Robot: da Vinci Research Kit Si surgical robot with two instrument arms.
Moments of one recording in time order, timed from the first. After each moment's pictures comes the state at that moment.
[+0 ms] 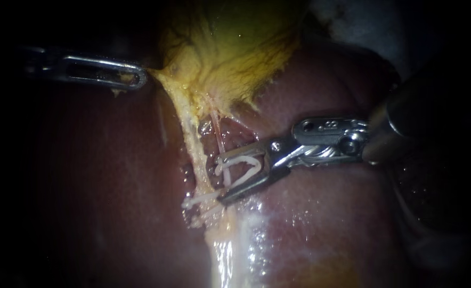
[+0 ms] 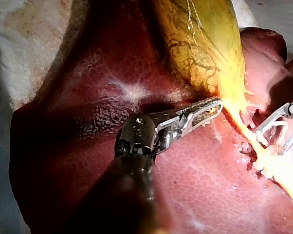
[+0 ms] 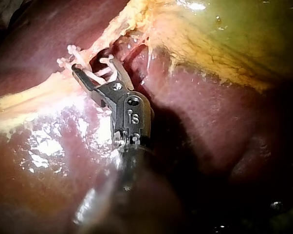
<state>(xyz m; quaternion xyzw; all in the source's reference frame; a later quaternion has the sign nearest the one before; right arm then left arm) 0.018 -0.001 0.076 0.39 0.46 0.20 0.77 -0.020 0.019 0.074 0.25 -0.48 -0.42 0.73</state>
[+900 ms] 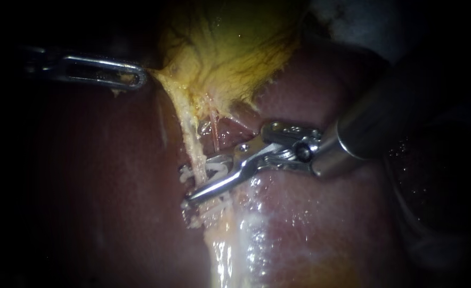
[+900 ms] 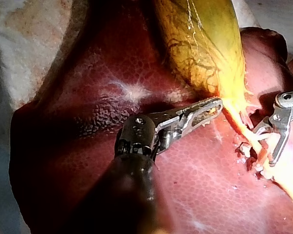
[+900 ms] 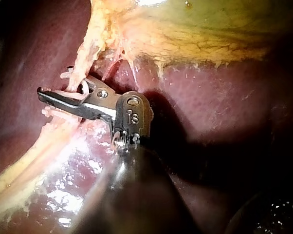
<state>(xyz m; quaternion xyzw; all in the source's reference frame) 0.023 -0.002 0.079 0.49 0.57 0.26 0.61 -0.020 0.019 0.074 0.25 -0.48 -0.42 0.73</state>
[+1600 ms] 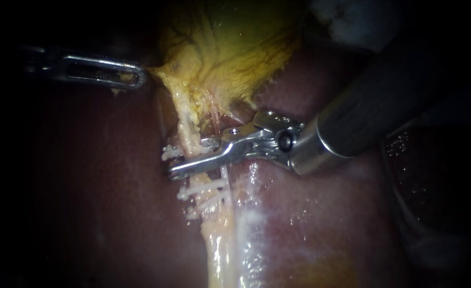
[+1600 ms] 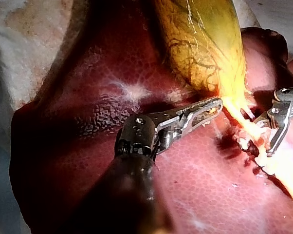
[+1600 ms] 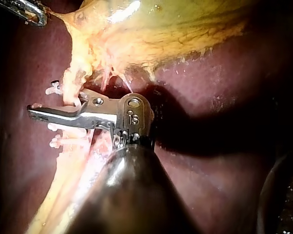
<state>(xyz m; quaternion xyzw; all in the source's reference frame) 0.024 0.000 0.077 0.48 0.58 0.35 0.55 -0.020 0.019 0.074 0.25 -0.48 -0.42 0.73</state>
